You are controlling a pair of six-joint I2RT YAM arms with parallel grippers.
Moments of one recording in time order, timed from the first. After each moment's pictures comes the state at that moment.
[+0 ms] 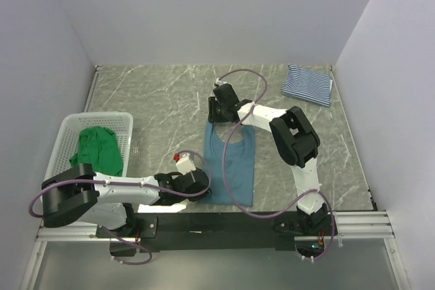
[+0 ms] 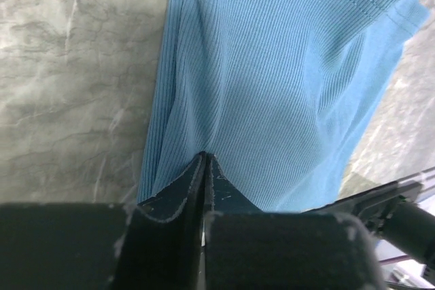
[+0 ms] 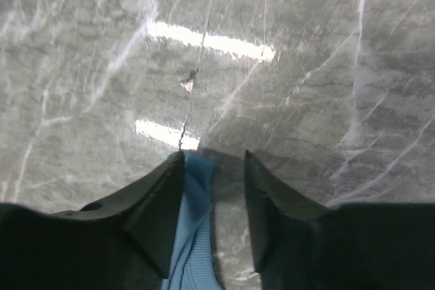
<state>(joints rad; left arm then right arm) -1.21 1.31 0.46 -0.07 -0.33 -1.47 0.61 2.13 1.47 -0.14 0.03 0.46</state>
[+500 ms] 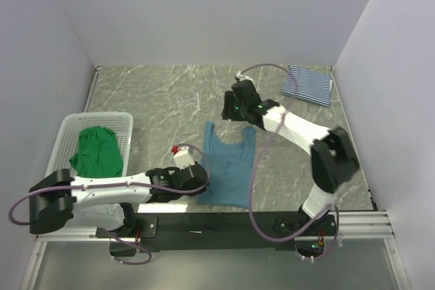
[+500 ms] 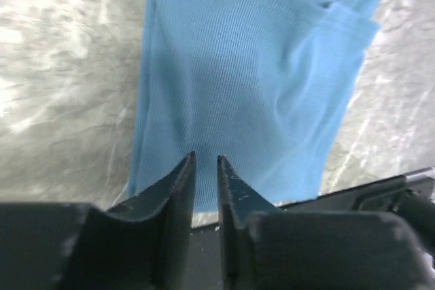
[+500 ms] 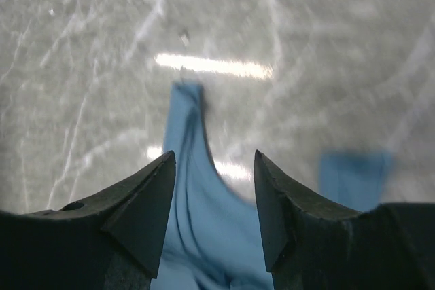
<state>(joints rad) -1.21 1.21 0.59 -0.31 -0.40 -1.36 0.59 1.77 1.32 -0.27 0.10 0.51</state>
